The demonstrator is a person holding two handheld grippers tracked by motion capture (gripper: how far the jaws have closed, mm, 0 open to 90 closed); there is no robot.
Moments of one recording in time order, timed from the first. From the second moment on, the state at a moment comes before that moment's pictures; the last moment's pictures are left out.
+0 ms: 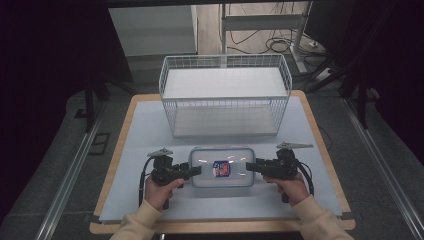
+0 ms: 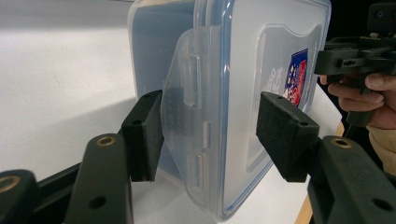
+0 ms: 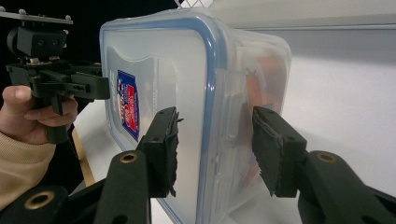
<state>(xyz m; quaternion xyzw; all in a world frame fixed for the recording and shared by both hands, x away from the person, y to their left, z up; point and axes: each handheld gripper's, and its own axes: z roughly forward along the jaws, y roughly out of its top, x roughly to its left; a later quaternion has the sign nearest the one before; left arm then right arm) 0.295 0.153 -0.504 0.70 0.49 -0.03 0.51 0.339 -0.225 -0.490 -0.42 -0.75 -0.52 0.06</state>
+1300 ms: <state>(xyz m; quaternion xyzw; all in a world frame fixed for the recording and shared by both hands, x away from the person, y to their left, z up) 0.310 0.158 -0.442 0.70 0.46 0.01 0.54 0.351 -0.220 -0.430 -0.38 -0.74 -0.55 0.01</state>
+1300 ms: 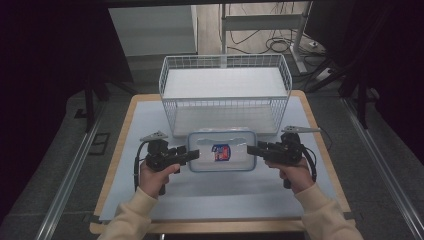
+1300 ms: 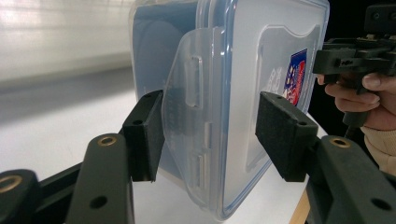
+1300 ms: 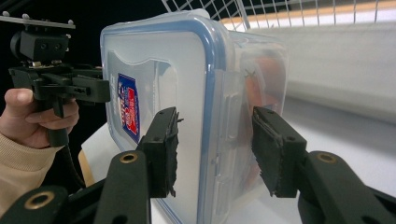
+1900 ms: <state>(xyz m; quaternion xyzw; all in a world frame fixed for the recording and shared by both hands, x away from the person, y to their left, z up) 0.351 0.162 -0.350 0.70 0.44 0.04 0.57 0.383 -0.215 -0.339 -0.36 -0.74 -0.57 -0.03</state>
